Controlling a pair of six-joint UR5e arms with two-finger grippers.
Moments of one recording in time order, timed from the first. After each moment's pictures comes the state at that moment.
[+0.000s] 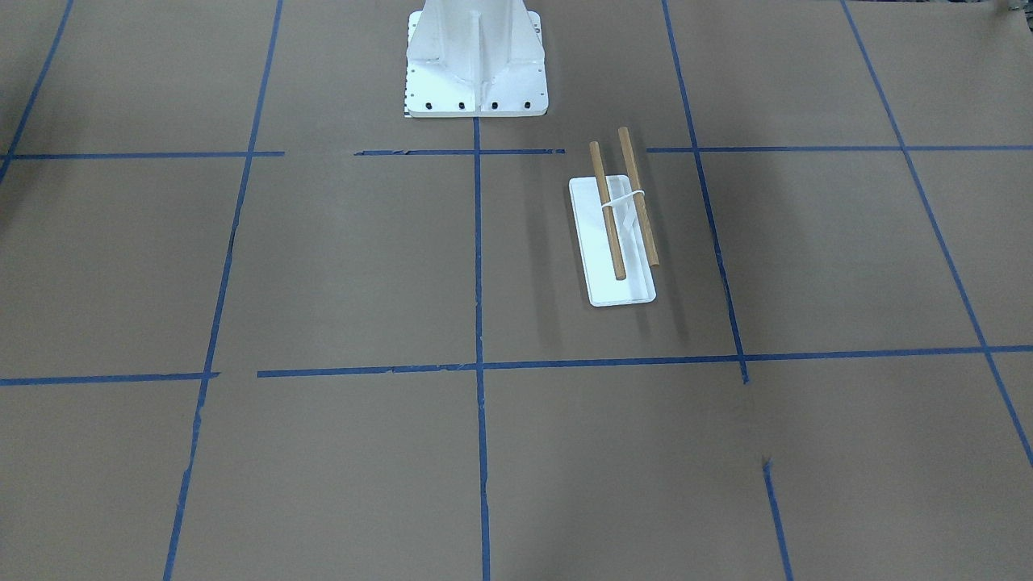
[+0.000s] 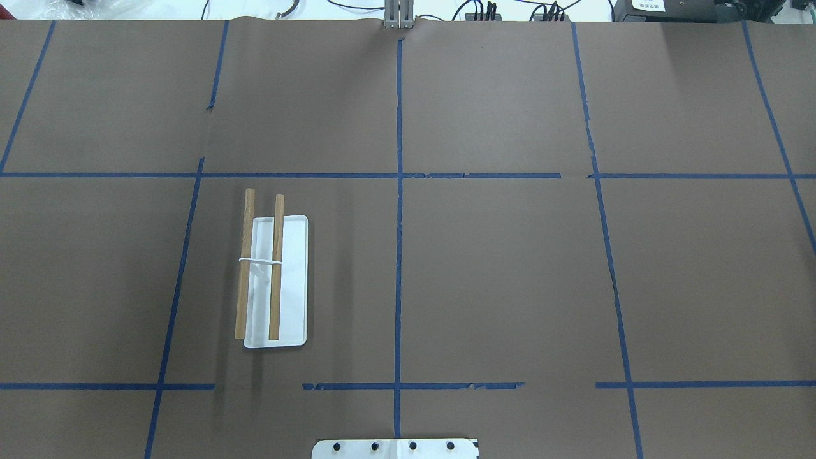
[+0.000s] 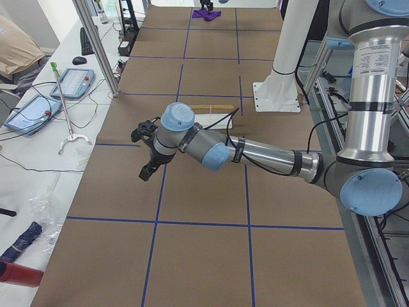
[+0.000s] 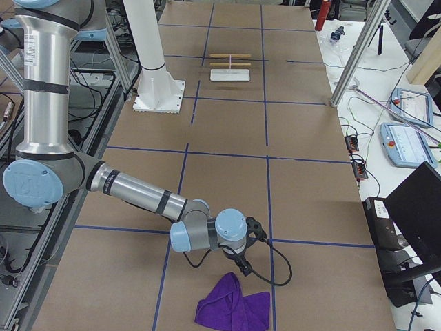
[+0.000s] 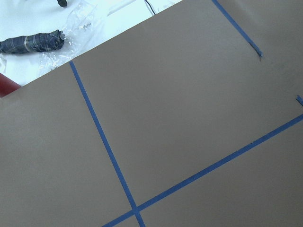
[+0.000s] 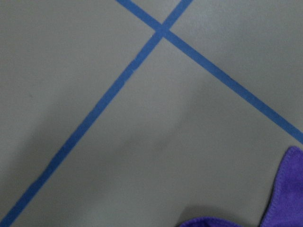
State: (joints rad) left arm -1.52 -1.57 -1.77 -2.00 -2.29 0.06; right arm 1.54 -1.67 1.27 -1.02 2.30 -0.54
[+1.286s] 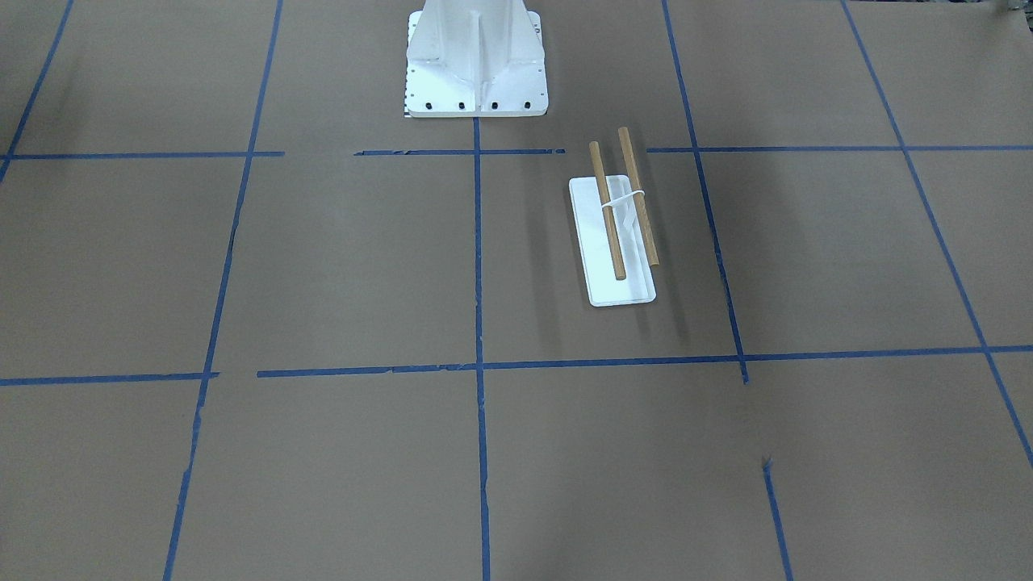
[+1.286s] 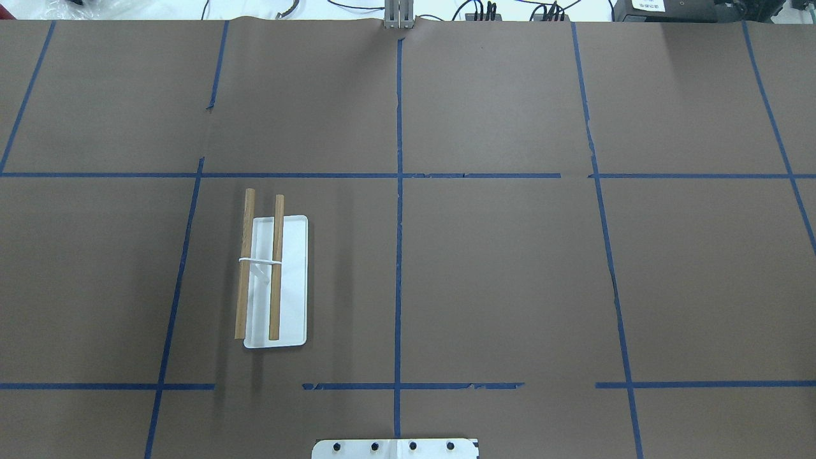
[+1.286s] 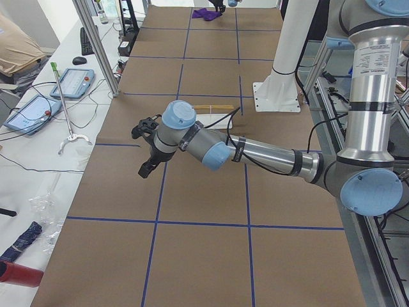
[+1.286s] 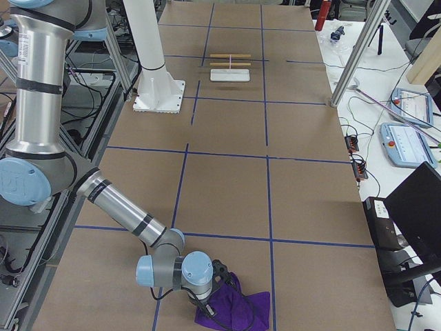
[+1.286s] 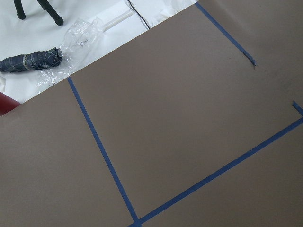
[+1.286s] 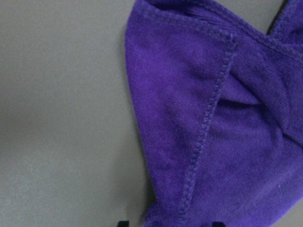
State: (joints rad) left arm -1.52 -1.57 -1.79 -2.01 -2.29 0.07; right arm 1.56 -1.72 1.05 -0.90 2.15 -0.70
